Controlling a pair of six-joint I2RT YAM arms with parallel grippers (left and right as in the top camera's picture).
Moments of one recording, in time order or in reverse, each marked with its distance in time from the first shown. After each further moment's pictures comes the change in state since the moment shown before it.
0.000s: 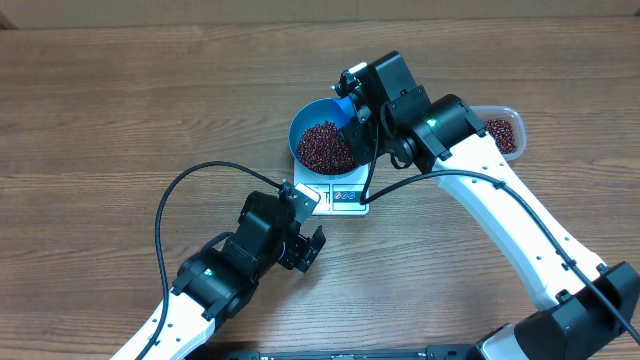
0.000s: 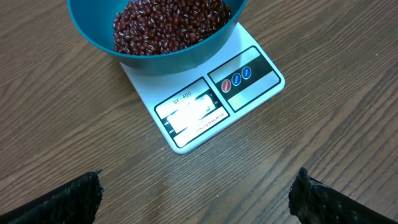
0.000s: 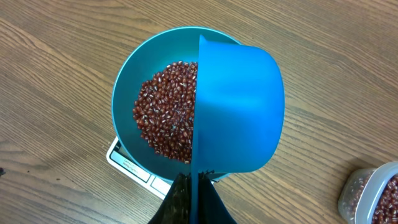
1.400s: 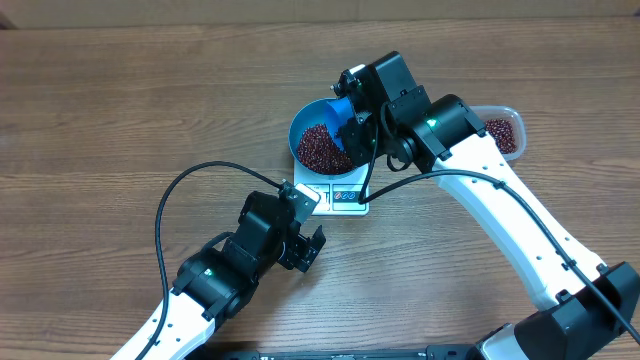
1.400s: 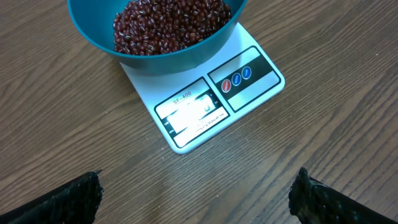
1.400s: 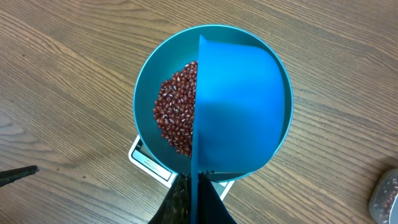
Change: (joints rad) left arm 0.000 0.000 0.000 0.000 0.000 0.000; right arm 0.000 0.000 0.000 -0.003 -0.070 0.049
